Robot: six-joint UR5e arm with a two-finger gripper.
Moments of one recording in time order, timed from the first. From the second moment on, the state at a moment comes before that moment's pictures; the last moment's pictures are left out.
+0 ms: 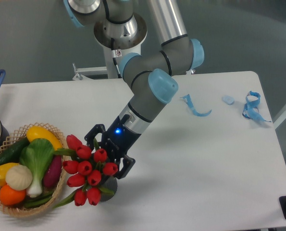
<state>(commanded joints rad) 2.42 -1.95 -1.74 -0.69 0.72 1.13</state>
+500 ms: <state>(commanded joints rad) 2.42 -1.92 -1.74 -0.69 0.71 1.10</state>
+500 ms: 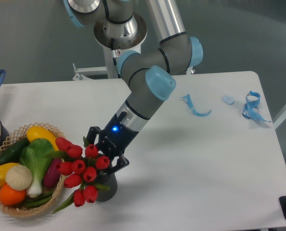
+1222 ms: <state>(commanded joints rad) 2.46 -1.85 -1.69 -0.69 0.65 0.97</state>
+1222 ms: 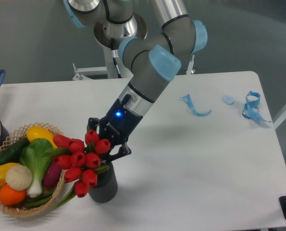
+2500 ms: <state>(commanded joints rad) 2.66 -1.72 -1.53 -0.70 0.62 0.69</state>
